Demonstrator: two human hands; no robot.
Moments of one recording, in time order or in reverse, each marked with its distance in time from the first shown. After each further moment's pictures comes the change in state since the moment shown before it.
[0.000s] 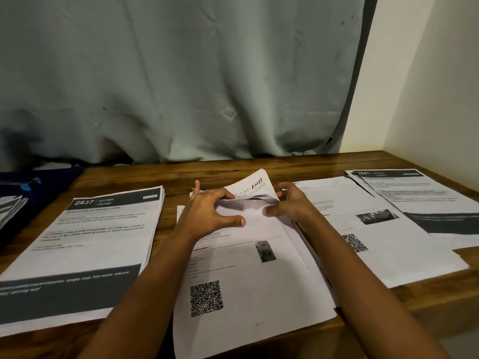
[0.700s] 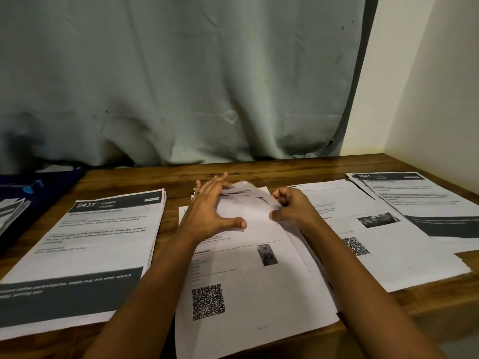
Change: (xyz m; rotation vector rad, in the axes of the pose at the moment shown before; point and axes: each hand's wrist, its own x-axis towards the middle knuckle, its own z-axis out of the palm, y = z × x) left_hand -0.005 0.013 -0.007 -0.083 0.025 -0.009; right_hand -0.011 -0.001 0.000 -0.117 0.020 -0.147
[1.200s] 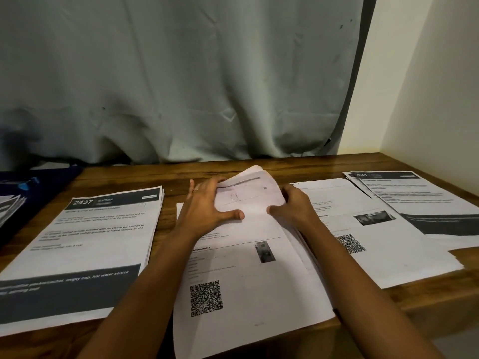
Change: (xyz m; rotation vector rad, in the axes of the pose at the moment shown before) left_hand 0.000 0.017 -0.006 0.123 0.032 -0.147; right_hand -0.006 -0.004 0.003 -0.118 0.106 0.074
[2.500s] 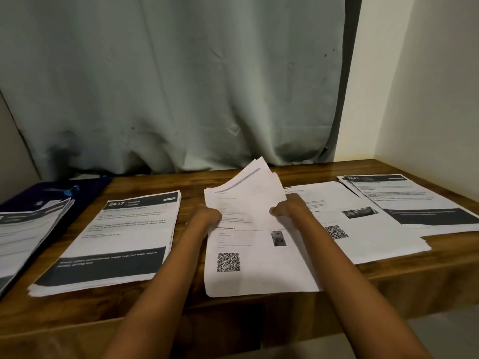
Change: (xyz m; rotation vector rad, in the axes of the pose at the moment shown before) left_hand -0.033 0.018 -0.020 -0.377 -0.083 -0.710; right_hand -0.028 -0.019 -0.014 0.027 -0.047 0.262
